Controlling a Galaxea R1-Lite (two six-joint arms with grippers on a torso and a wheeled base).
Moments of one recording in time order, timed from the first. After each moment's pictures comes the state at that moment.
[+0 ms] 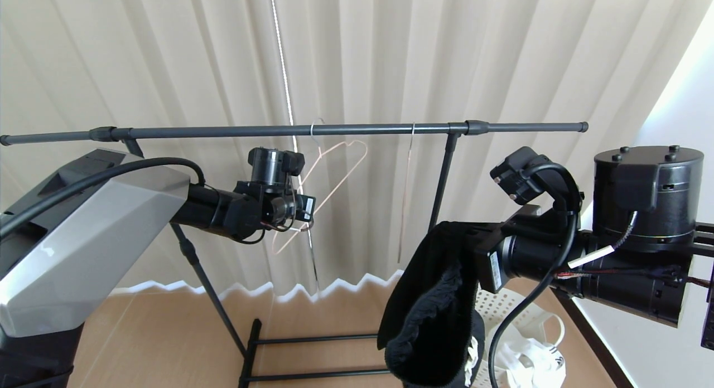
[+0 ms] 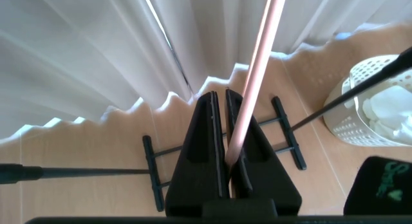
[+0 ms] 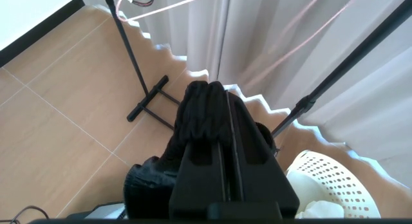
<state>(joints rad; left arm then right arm) -0.35 2.29 -1.53 -0.27 0.17 0.06 0.65 1.55 -0.79 -0.40 -0.04 -0.03</state>
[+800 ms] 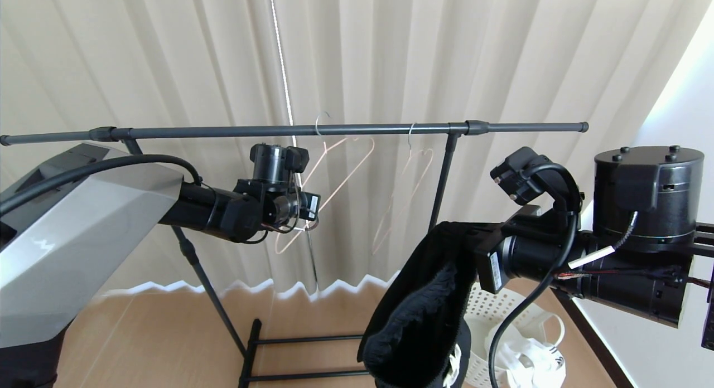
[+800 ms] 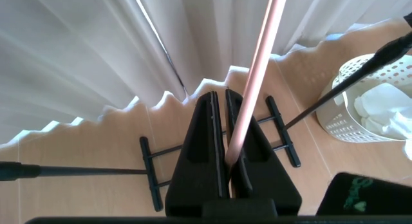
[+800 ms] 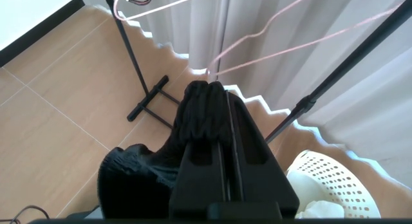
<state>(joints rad) -0.39 2.23 -1.47 -0.29 0.19 0.06 0.65 1.55 -0.79 -0.40 -0.04 -0.03</state>
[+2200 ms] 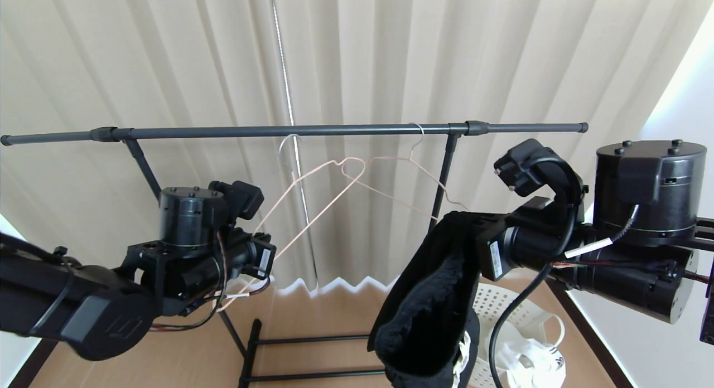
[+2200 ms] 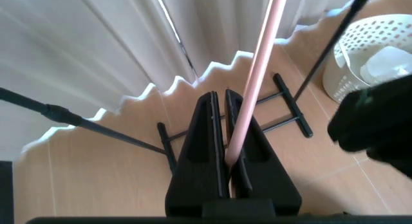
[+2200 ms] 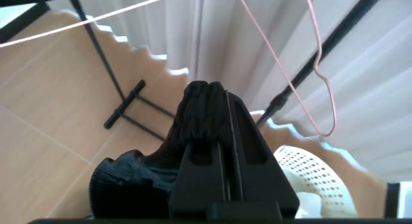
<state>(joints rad) -0.40 1.79 -0.69 -0.66 0.19 0.15 0.65 1.56 -0.80 -0.41 -0.16 -0.06</state>
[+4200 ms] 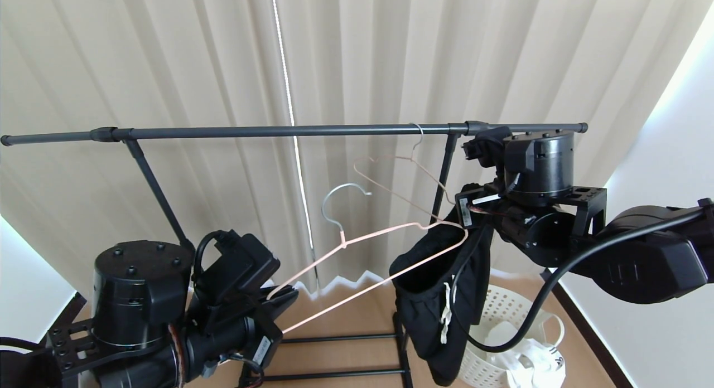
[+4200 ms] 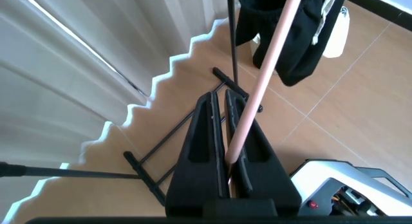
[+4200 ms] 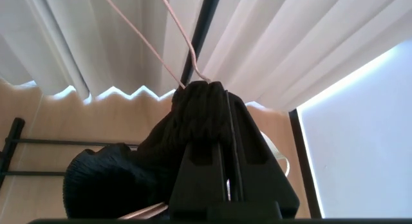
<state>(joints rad) -0.65 1.55 -0.43 -0.67 0.06 0.25 0.58 1.82 -1.04 -0.42 -0.64 0.00</state>
